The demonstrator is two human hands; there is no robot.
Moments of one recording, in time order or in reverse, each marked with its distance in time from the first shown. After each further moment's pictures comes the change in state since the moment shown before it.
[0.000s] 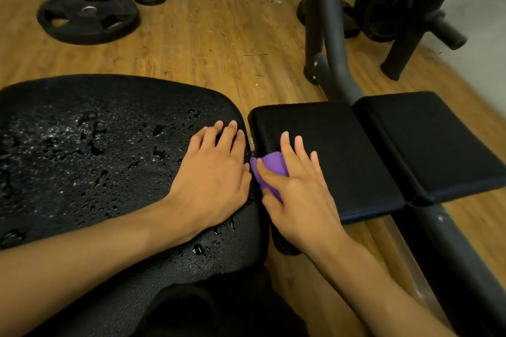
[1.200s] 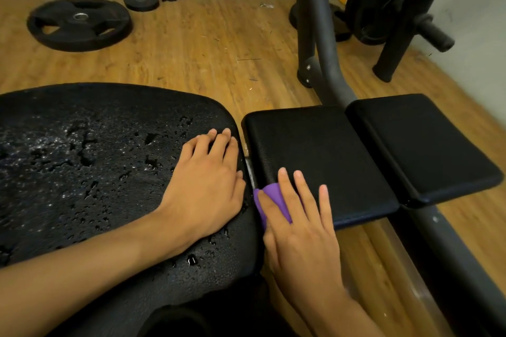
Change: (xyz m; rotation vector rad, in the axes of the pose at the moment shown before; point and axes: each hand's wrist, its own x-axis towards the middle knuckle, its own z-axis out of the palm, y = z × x) left_hand -0.001 0.000 0.000 -0.027 0.004 -0.009; right_hand -0.048 -0.012 0.022 -0.194 0.134 0.083
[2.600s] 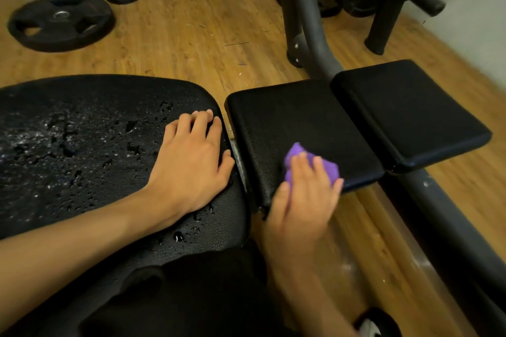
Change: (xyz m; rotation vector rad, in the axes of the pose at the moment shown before) left_hand 0.003 0.004 -0.002 -0.019 -0.015 -0.023; right_hand -0.002 -0.008 0.043 0.391 0.666 0.461
